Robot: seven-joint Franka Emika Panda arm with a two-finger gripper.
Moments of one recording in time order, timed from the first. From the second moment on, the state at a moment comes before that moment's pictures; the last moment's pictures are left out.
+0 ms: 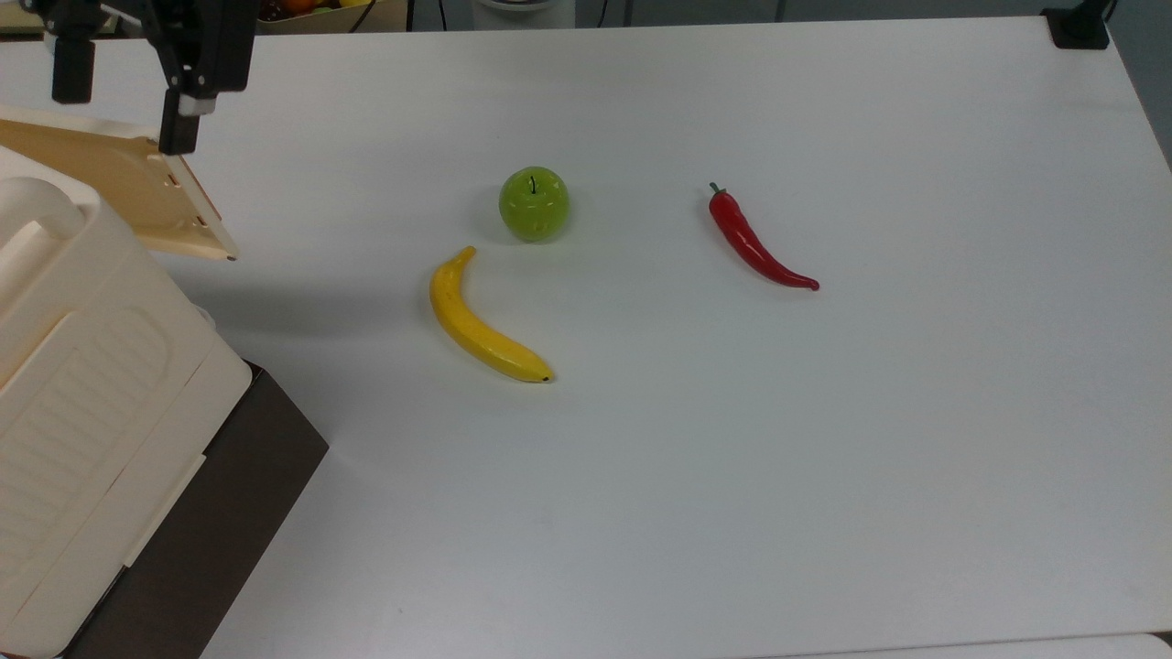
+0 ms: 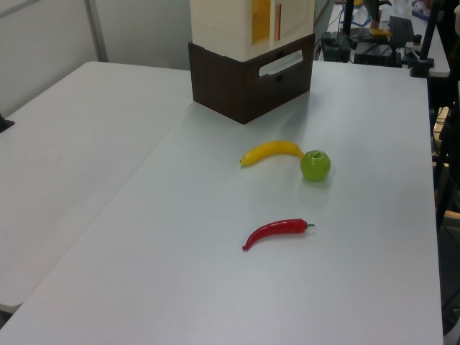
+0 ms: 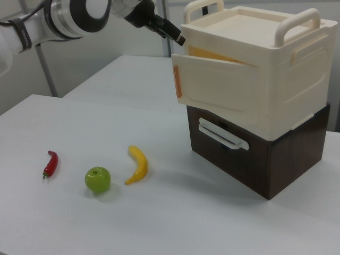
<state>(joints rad) -0.09 0.26 -0.03 -1.30 -0.25 2.31 0.42</state>
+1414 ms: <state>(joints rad) -0.11 0.19 -0.01 -1.30 -0.19 1.86 0.14</state>
